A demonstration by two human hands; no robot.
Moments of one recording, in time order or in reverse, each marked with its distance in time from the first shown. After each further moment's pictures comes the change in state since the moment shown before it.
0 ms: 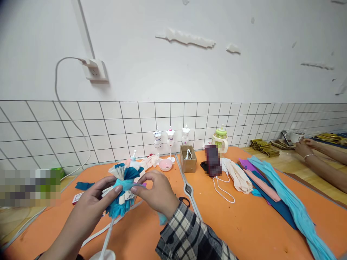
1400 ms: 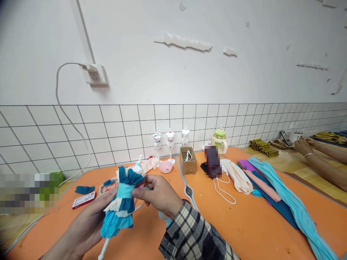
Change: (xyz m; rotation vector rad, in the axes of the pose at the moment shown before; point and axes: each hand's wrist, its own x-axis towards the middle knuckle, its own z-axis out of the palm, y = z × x) left_hand -0.006 0.000 0.005 -0.853 -0.439 -0.454; right_hand -0.001 -0.003 -0.006 0.441 -0.253 0.127
